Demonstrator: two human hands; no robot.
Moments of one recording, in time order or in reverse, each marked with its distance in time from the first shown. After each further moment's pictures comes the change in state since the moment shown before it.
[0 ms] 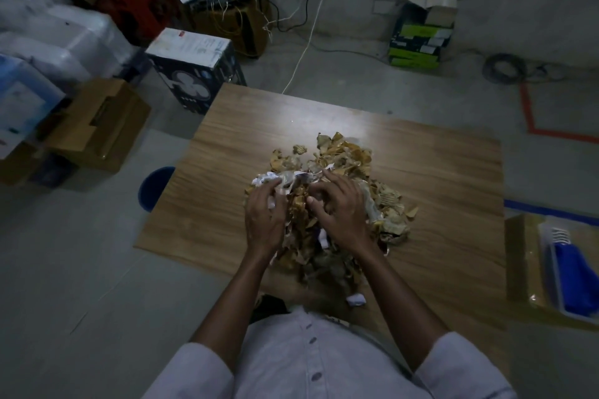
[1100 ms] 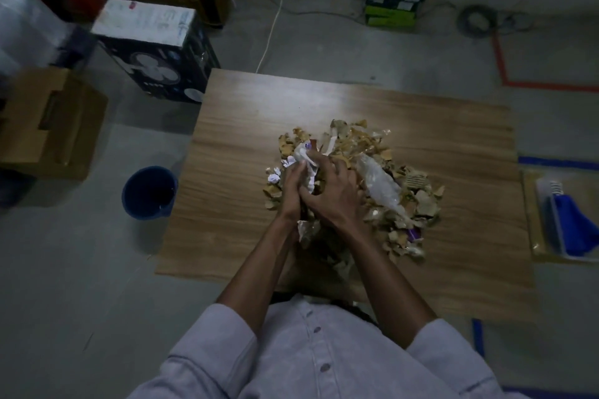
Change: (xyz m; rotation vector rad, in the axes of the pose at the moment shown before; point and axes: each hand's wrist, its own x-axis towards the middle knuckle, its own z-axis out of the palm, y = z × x) left_hand 0.093 -0.047 0.006 -0.885 -0.492 -0.737; right_hand 0.056 -0.103 0.072 -0.194 -0.161 0.483
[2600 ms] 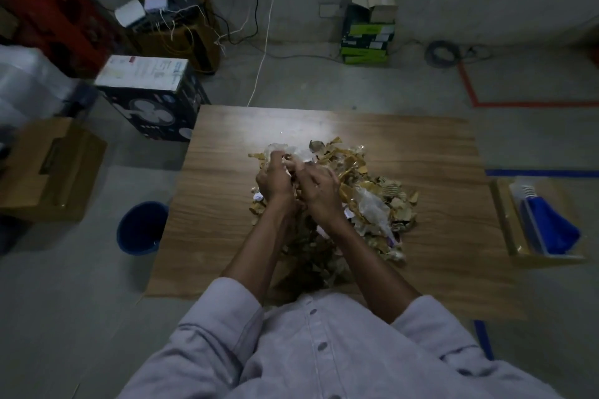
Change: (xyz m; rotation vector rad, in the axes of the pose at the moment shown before) left_hand -0.025 0.056 0.065 0.019 0.477 0.110; right_hand -0.011 -0.006 -0.034 0.591 0.153 -0.162
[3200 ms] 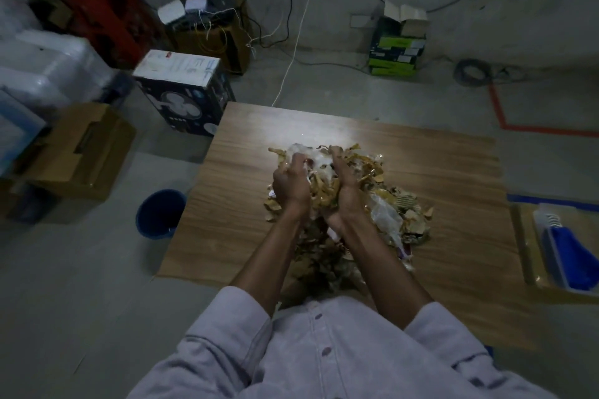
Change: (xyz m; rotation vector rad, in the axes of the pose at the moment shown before) left_hand -0.031 0.003 -0.014 0.186 0.036 0.190; right_hand -0.001 -0.025 -0.013 1.052 -0.116 0.545
